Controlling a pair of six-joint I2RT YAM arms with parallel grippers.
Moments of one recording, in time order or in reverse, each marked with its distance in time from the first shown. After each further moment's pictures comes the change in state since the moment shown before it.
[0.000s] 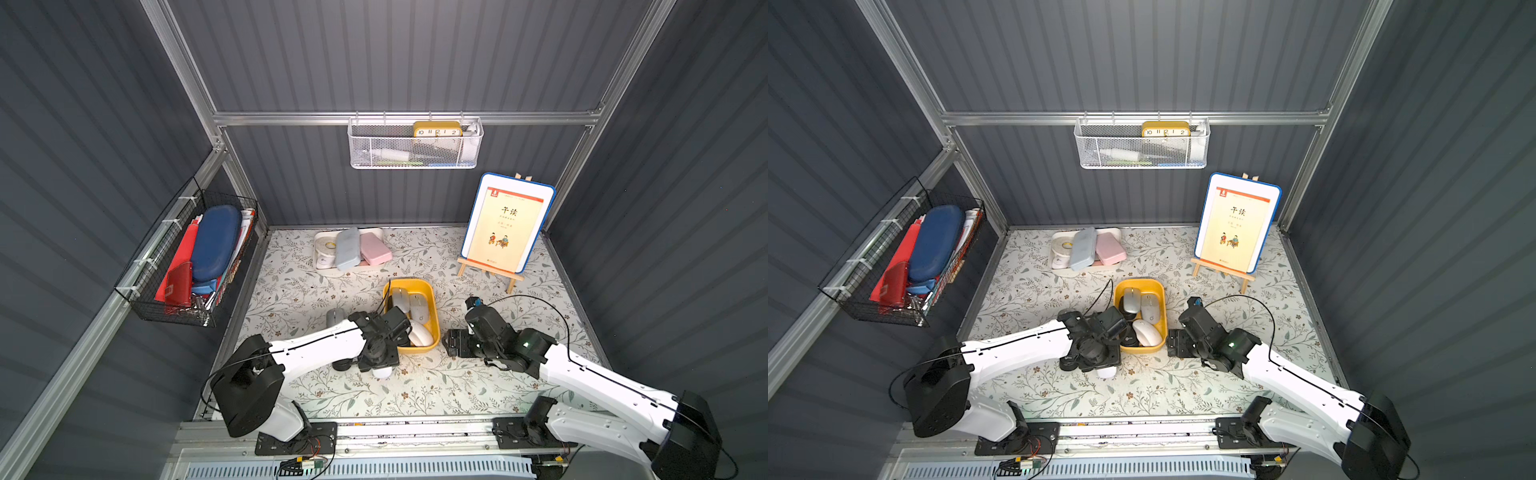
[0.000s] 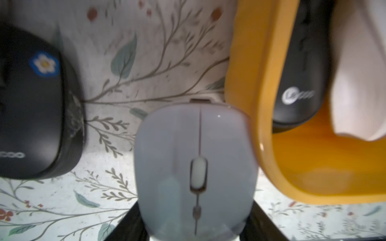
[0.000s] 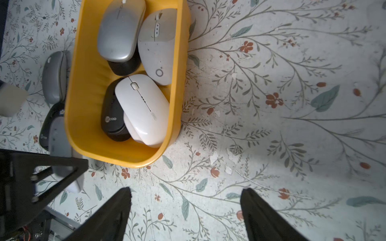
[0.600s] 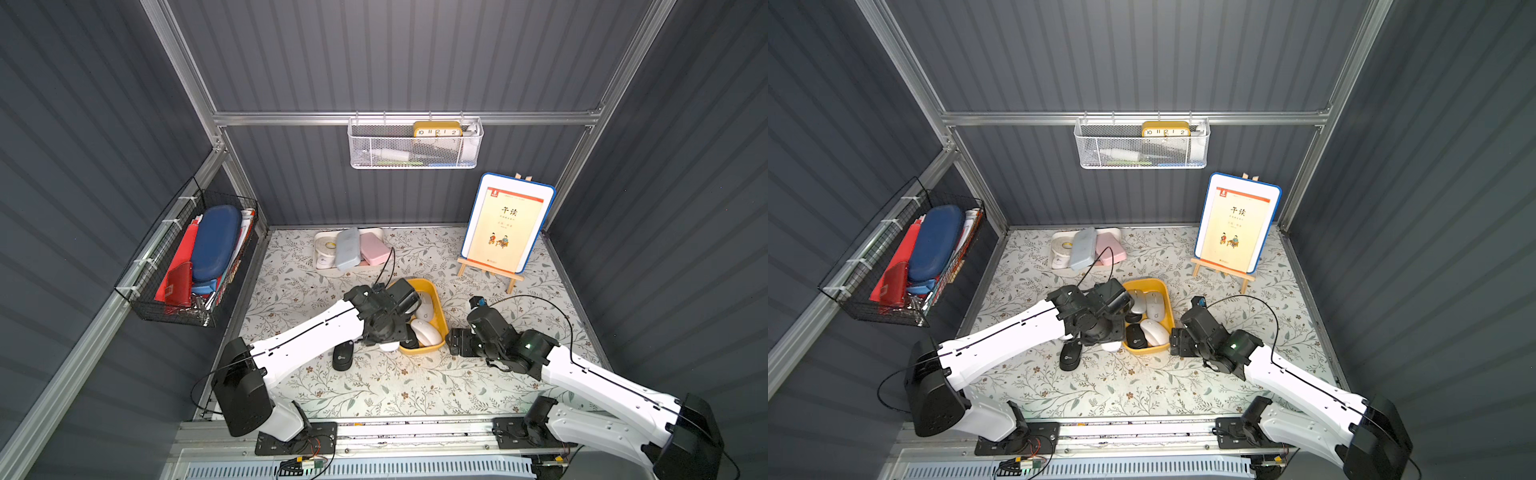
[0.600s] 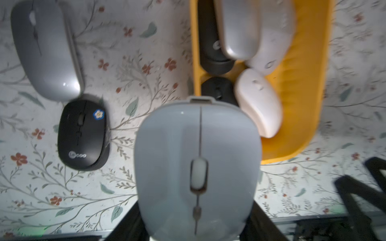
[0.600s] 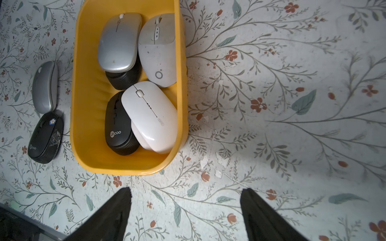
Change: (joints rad) left arm 0.000 0.038 0.376 -0.215 -0.080 0.060; right arm -0.008 -0.017 -0.005 -0.002 0.052 0.002
